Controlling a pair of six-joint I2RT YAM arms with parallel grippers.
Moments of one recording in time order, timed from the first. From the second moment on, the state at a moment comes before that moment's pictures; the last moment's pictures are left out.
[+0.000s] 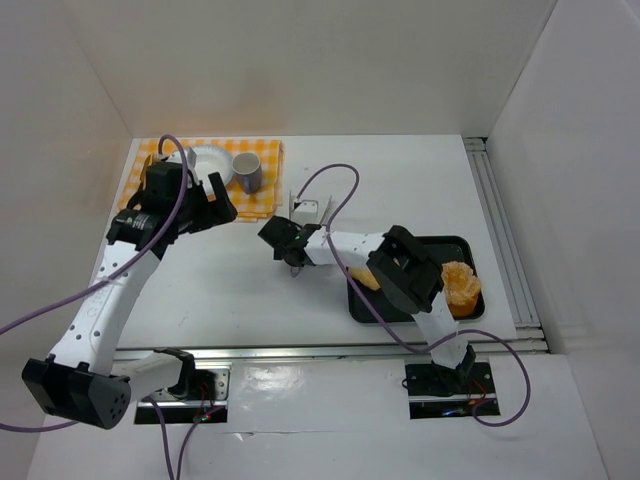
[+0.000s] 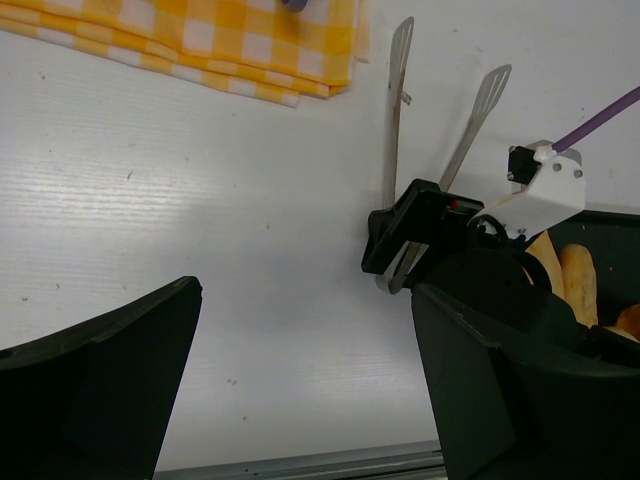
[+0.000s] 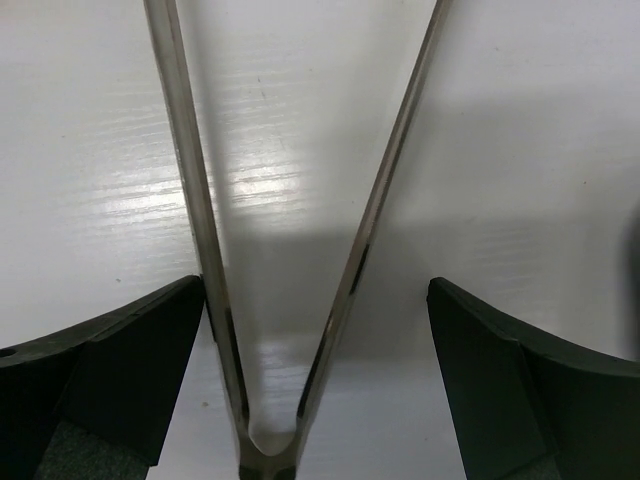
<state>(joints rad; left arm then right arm) -0.19 1.14 1.24 -0.78 -0.02 -0.45 0.94 2.16 1.54 -0.50 0.63 0.92</state>
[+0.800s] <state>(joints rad) -0.15 1.14 1.20 -0.77 -0.01 -0.45 0.87 2.19 1.54 -0.31 0.69 0.75</state>
